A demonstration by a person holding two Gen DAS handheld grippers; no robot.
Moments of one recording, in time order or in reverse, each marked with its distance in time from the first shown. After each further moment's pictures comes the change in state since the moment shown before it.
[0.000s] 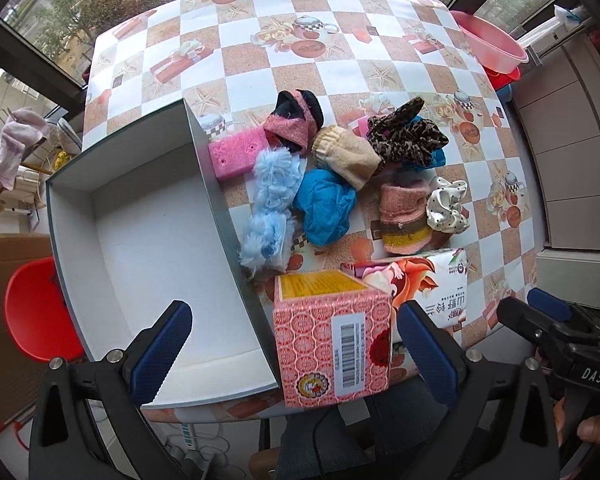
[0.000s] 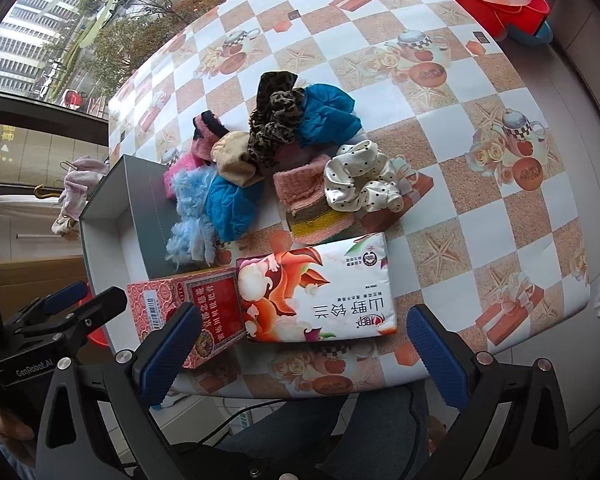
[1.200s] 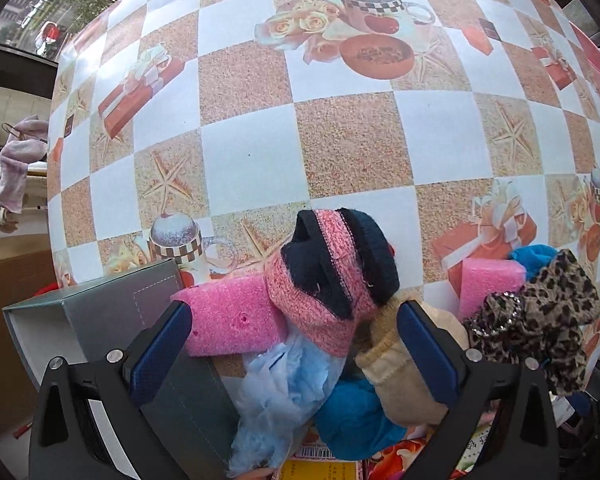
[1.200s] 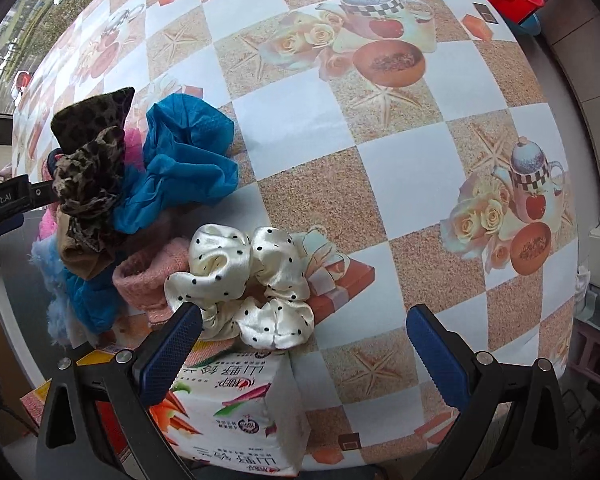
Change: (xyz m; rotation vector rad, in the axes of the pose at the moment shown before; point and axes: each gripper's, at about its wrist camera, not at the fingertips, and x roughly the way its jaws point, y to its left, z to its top) left arm 0.138 0.000 0.174 -0.094 0.053 0.209; right arm 0.109 -0.066 0.100 -0.004 0.123 -0.194
